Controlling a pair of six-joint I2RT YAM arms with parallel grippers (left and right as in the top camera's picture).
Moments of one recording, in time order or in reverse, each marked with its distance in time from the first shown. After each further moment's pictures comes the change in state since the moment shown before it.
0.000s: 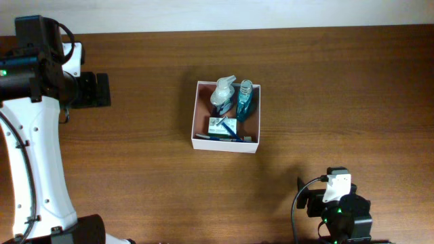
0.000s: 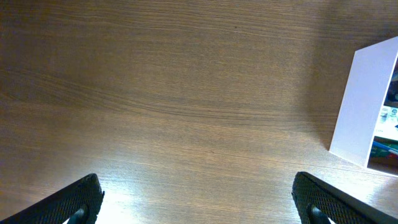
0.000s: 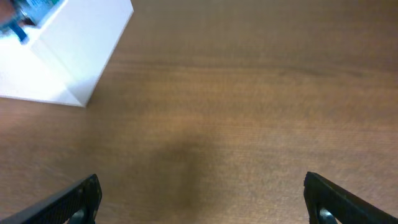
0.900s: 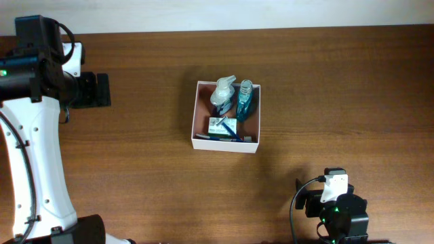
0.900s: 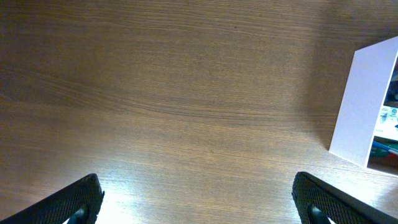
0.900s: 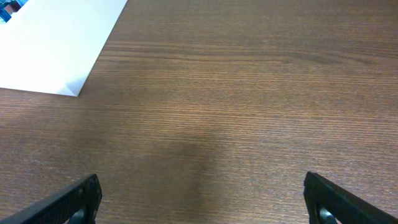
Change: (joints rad) left arm 0.000 0.000 0.000 0.000 0.000 0.000; right arm 0.000 -0.008 -0.037 0.009 0.000 0.000
